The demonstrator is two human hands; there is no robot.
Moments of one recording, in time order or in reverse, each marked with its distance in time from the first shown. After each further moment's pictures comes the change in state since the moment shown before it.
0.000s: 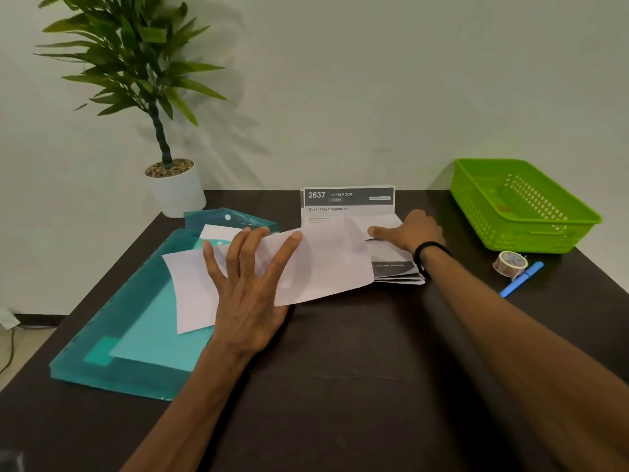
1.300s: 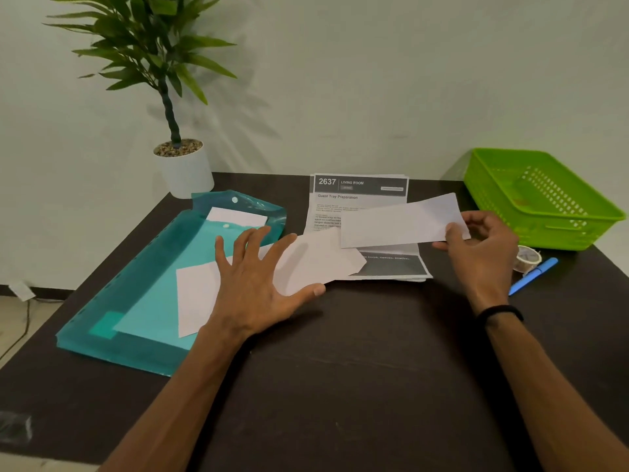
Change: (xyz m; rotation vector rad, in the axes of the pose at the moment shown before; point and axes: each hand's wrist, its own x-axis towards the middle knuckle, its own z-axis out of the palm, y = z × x) left_hand -0.003 -0.009 0.014 -0.049 -0.342 -0.197; right_hand -0.076 0.067 -0.024 0.733 0.434 -0.313
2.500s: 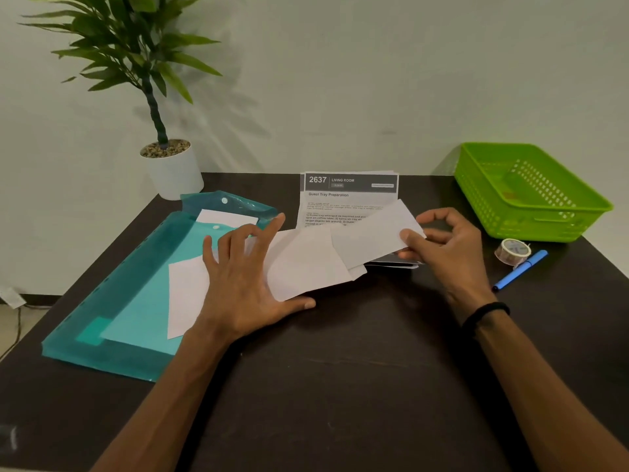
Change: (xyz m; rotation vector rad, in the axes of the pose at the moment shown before) left_hand -0.004 0.004 -0.016 -0.118 0.020 0.053; right_hand -0.017 -0.023 0.004 0.202 -0.326 0.188
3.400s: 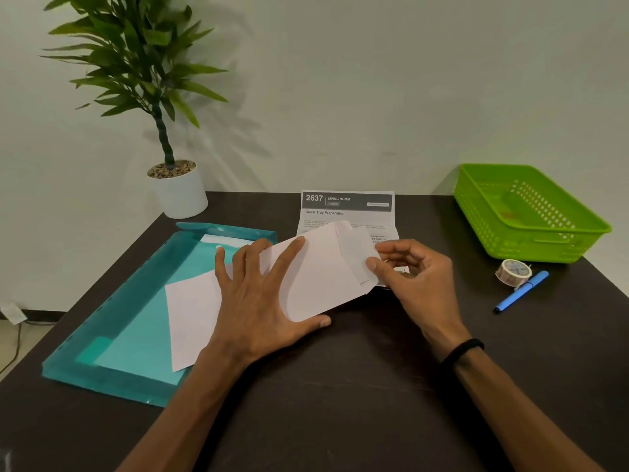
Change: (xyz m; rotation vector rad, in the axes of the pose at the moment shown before) left_hand 0.001 0.018 0.004 0.066 0.065 0.053; right_hand -0.019 0.002 0.031 -0.063 -0.071 -0.180
